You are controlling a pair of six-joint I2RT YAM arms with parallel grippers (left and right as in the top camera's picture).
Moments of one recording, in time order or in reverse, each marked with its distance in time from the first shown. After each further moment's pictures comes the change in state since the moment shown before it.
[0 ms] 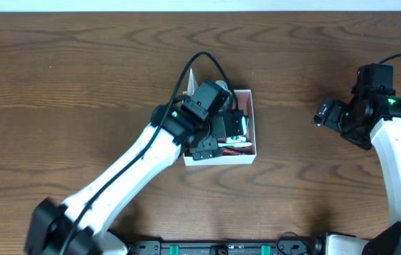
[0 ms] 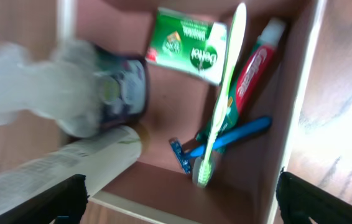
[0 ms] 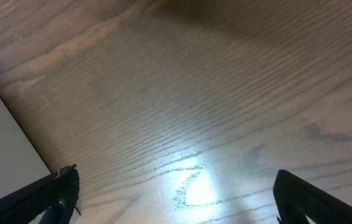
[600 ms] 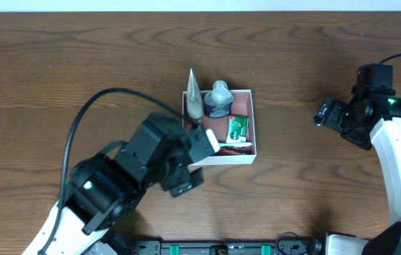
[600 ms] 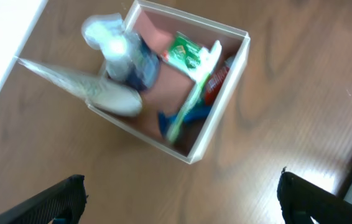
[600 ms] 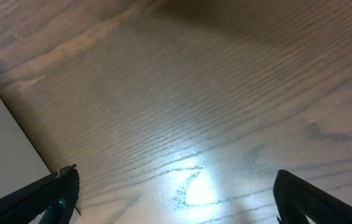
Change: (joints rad) left arm -0.040 -0.473 0.000 -0.296 0.000 -0.335; right arm 0.000 0.000 0.000 0.000 0.000 0.000
